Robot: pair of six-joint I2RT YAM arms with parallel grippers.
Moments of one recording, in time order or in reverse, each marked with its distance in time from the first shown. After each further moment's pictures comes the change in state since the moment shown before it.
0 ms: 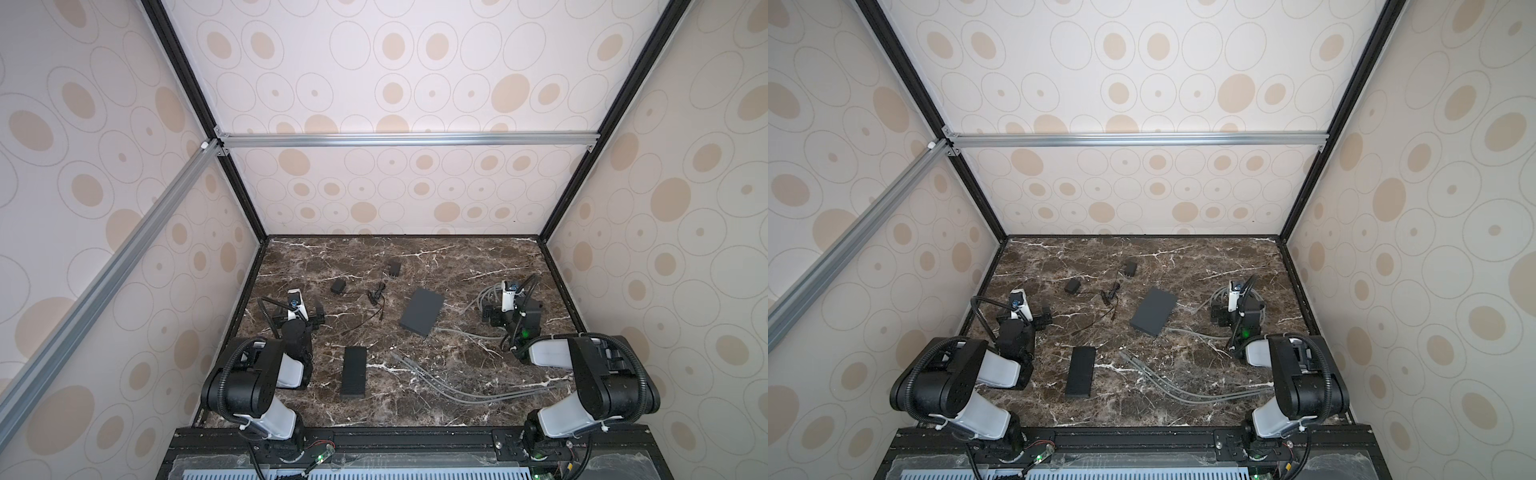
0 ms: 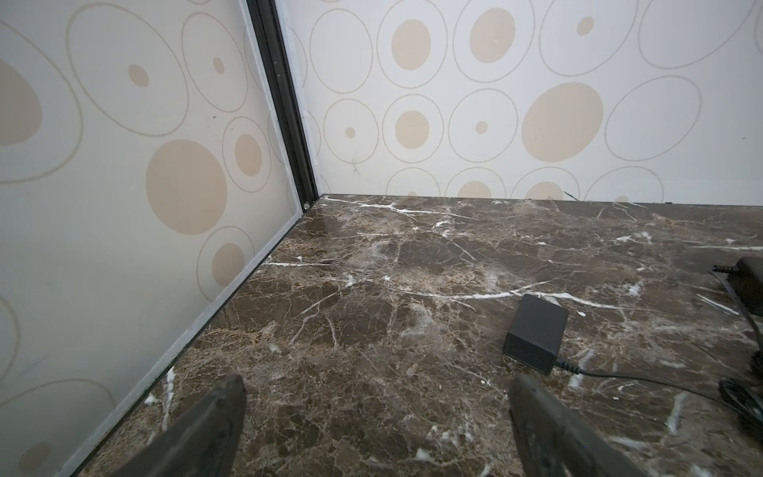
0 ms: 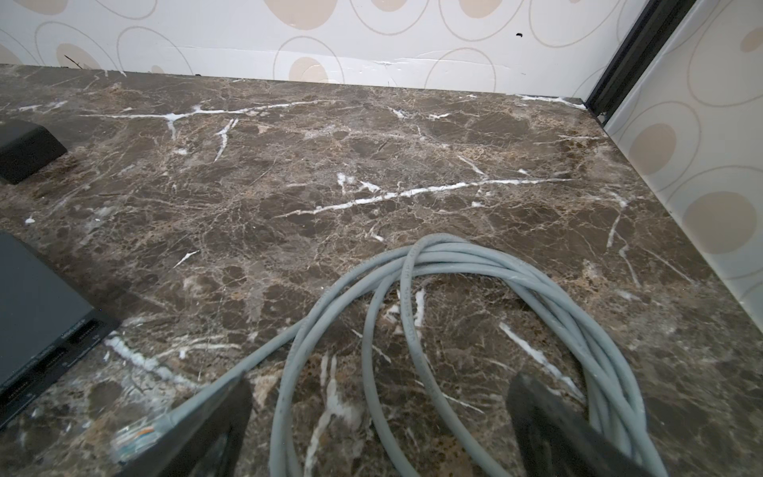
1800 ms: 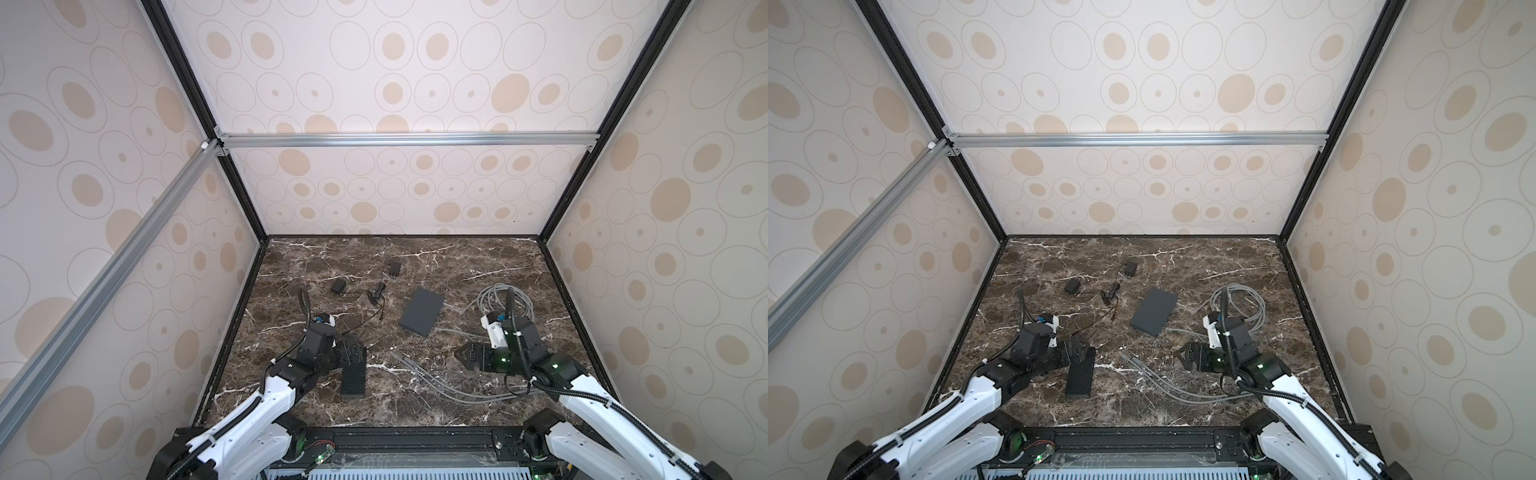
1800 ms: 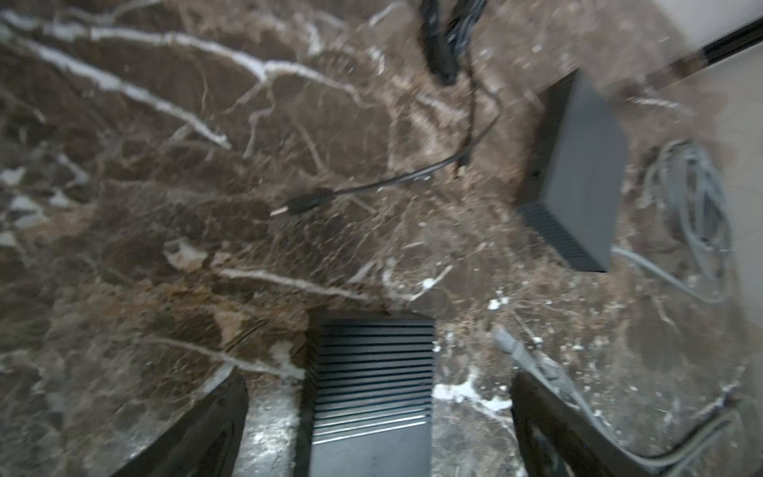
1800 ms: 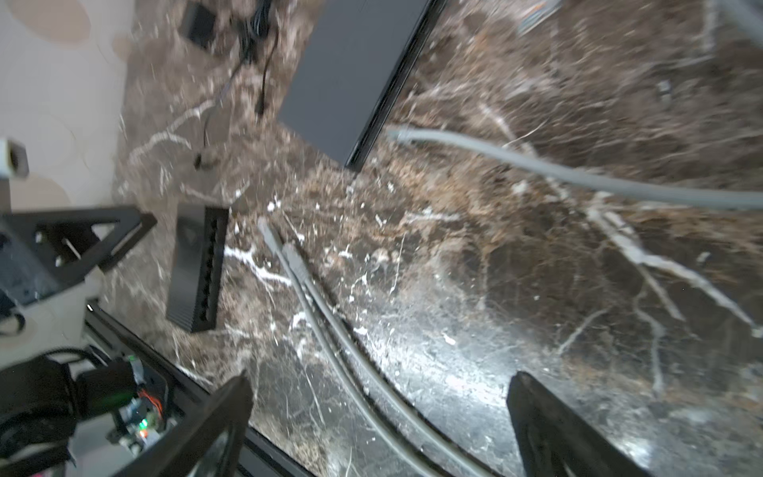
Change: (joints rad) left arm -0.385 -0.605 0.213 -1.585 0.339 -0.737; right arm 0.463 -0.686 0.148 -1.295 -0.256 0.567
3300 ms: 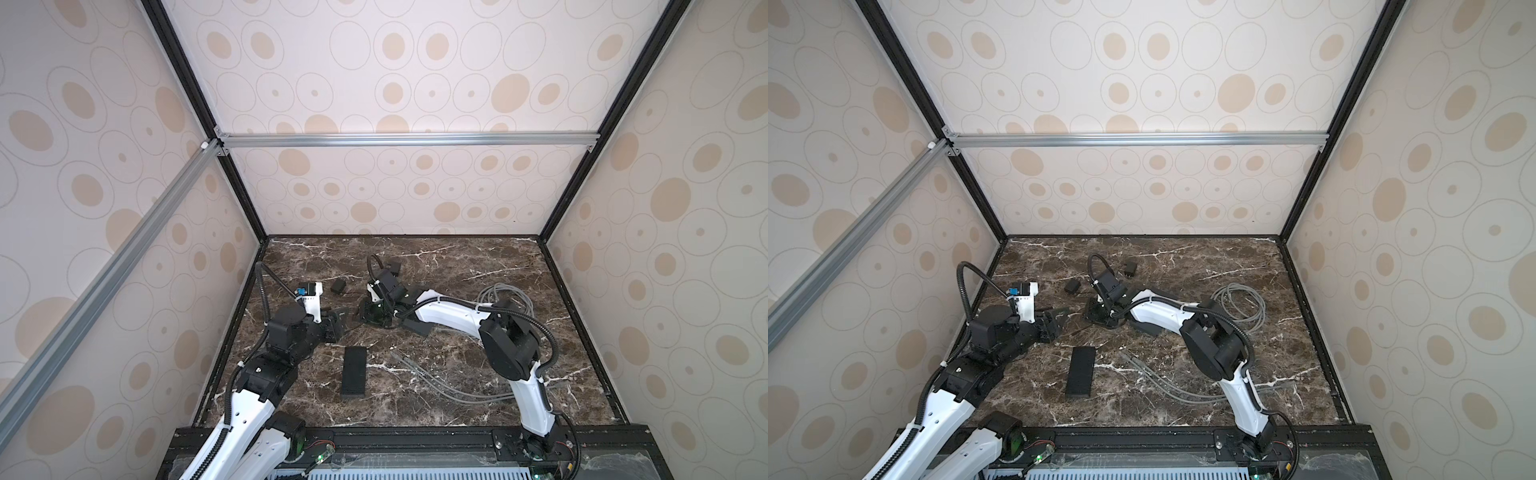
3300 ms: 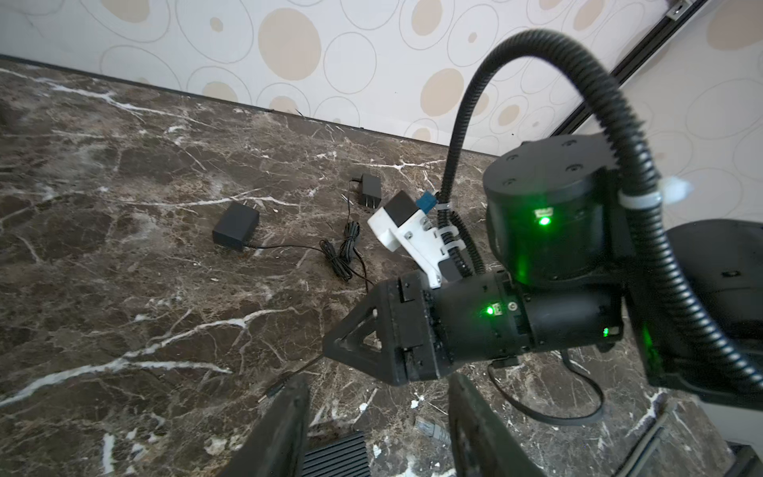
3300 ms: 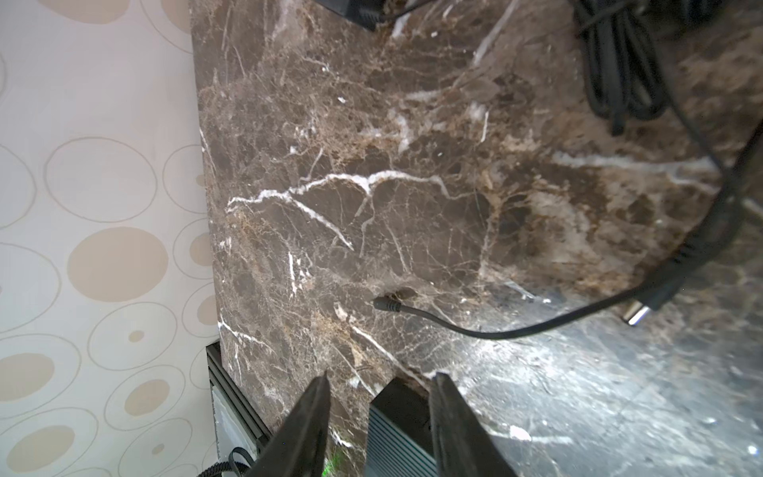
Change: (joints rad) left arm 0.129 -0.274 0.225 -0.023 0.111 0.326; right arm 0.364 1.288 1.070 0.250 -0.072 0.426
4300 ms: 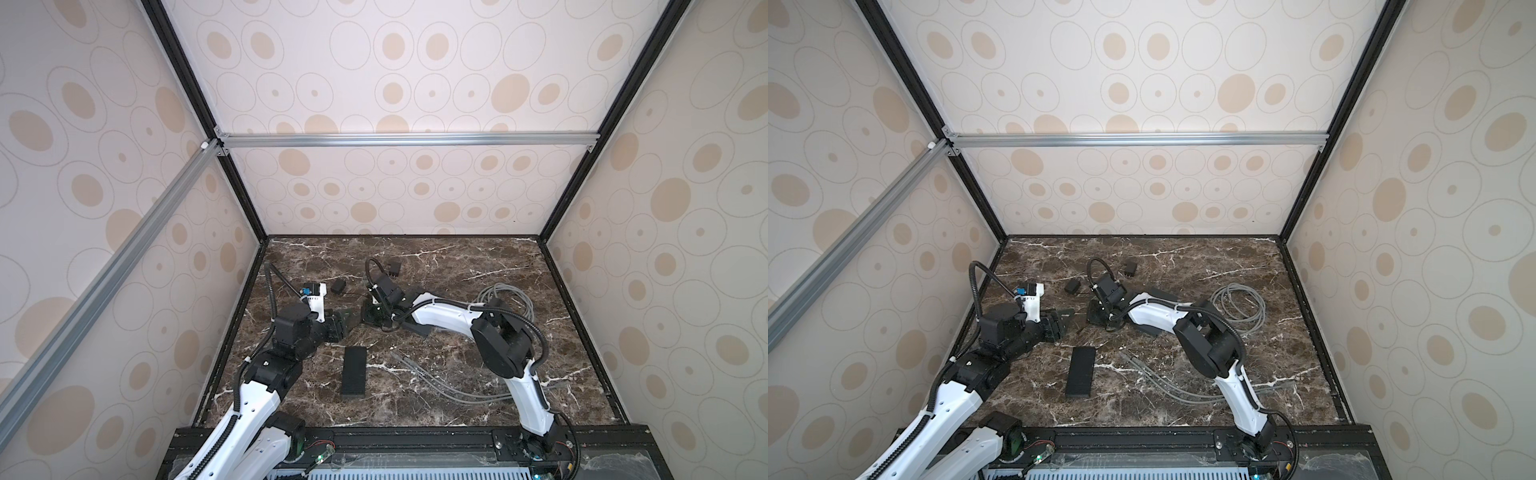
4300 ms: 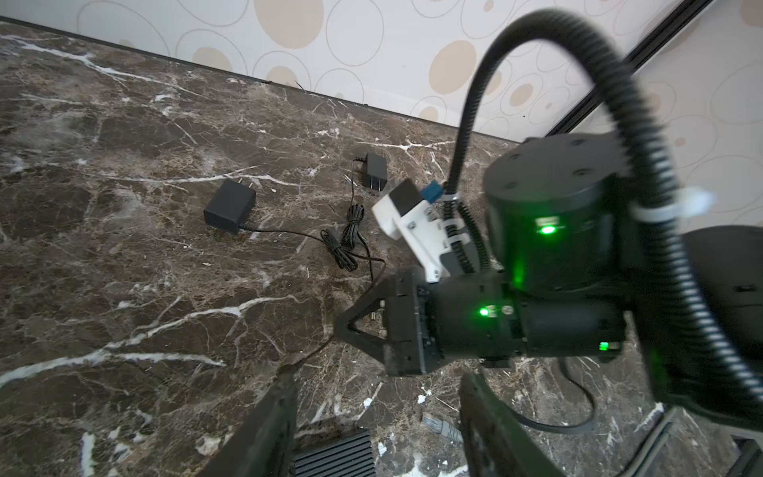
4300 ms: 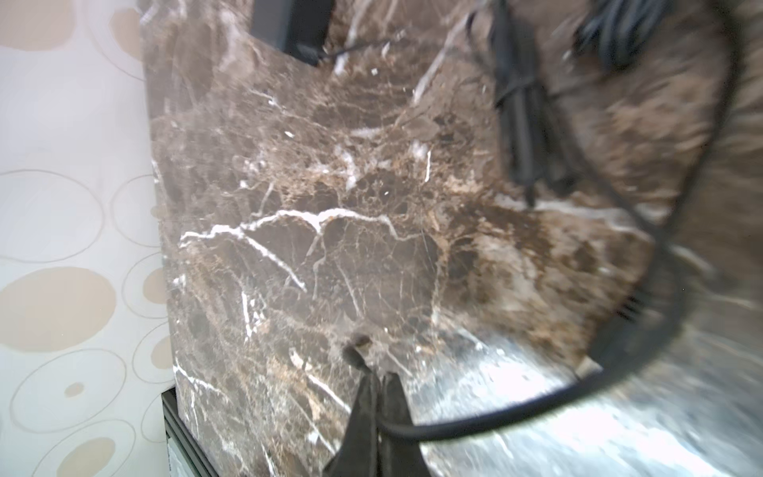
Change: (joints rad) left arm 0.016 0.071 -0.056 0.068 0.031 -0.003; right arm -0.015 -0.011 -0.063 0.058 0.093 -0.034
